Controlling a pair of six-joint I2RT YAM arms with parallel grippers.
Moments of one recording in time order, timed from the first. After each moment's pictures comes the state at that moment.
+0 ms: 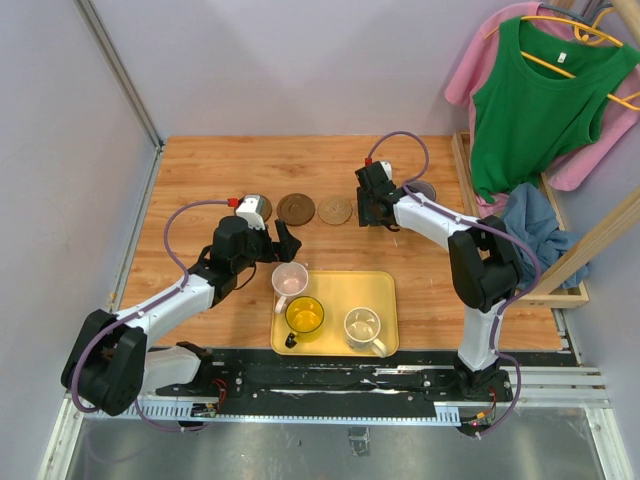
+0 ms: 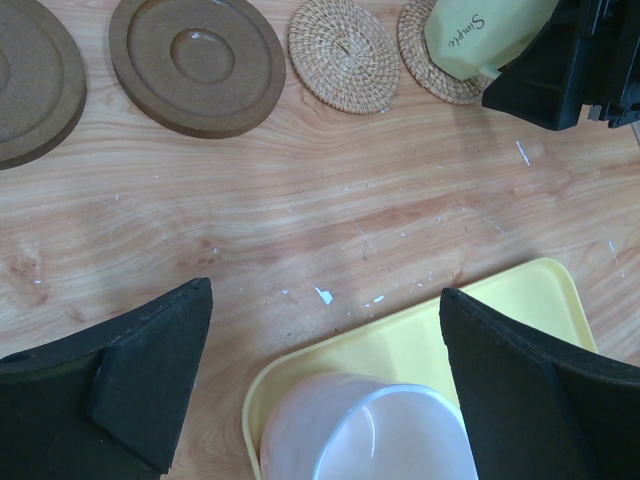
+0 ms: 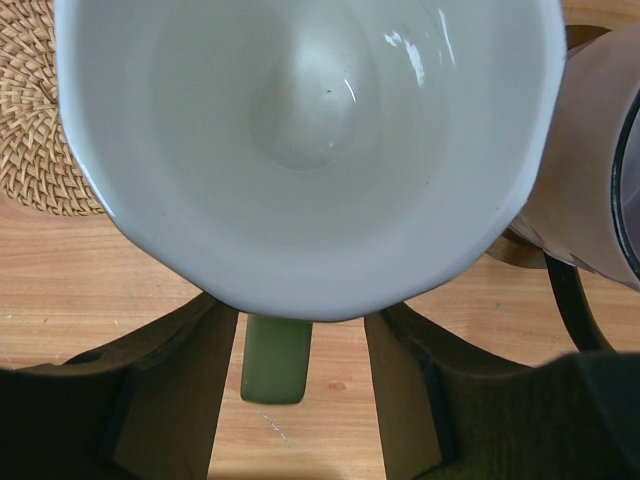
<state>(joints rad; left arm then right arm) -0.44 1.18 0.53 0.25 0.08 -0.41 0.51 1.91 1.38 -0.43 0.32 0.34</state>
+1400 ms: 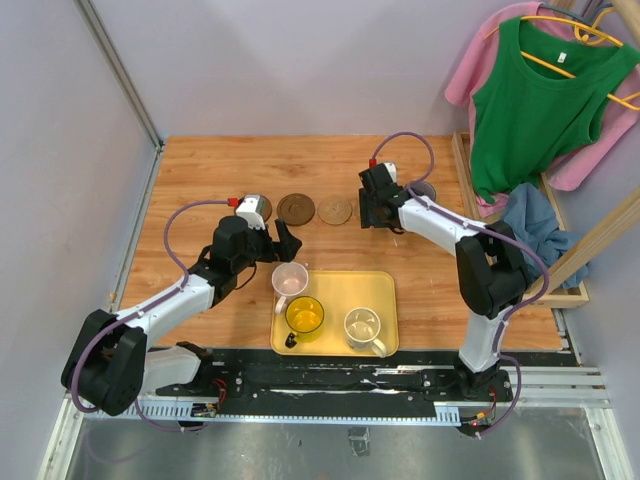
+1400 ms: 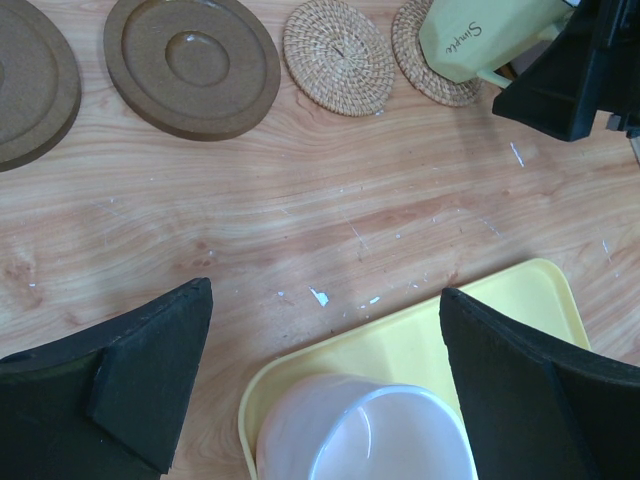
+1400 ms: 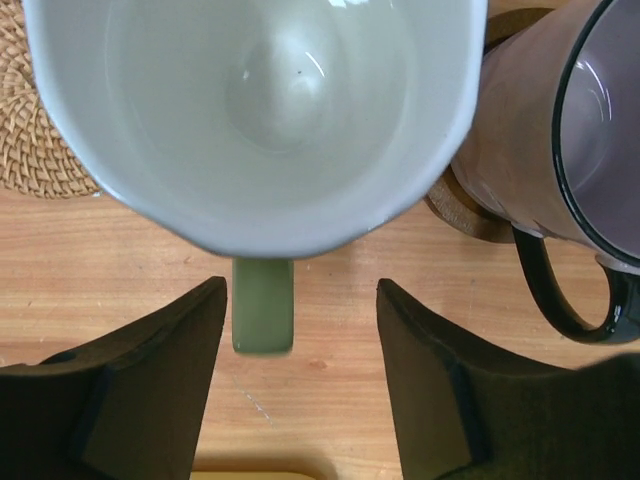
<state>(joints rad) -0.44 1.18 0.53 0.26 0.09 -0.42 0.51 1.86 1.34 -0.43 0.35 0.33</state>
